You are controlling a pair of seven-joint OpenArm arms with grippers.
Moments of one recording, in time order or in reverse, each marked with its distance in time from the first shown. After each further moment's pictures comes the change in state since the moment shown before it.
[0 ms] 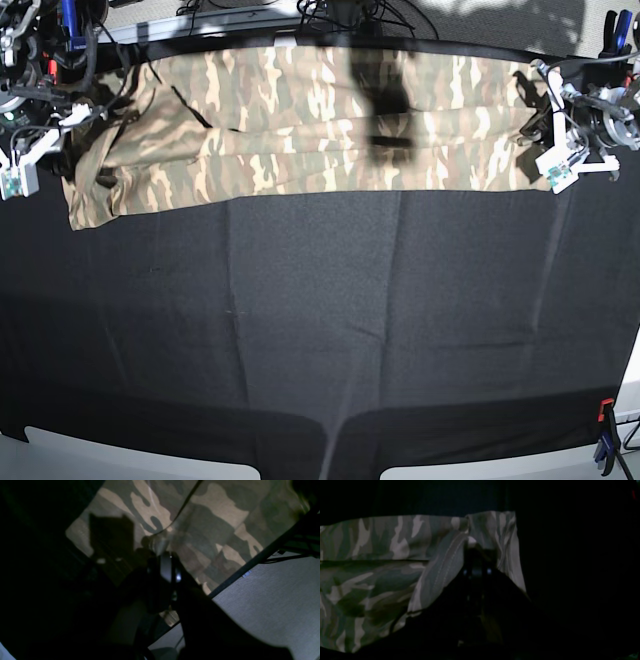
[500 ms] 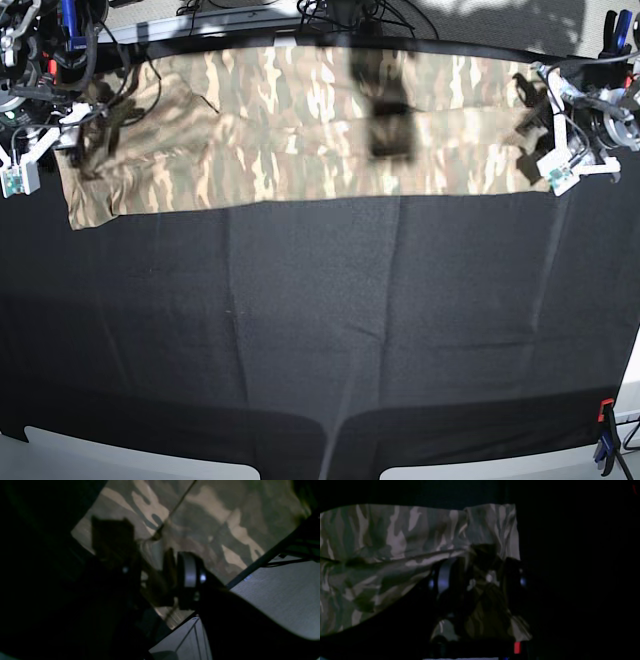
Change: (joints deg) left arm 0.0 0.0 0.0 0.0 0.2 0.0 -1.5; right arm 0.0 0.0 0.0 0.0 -0.3 0.0 -1.6
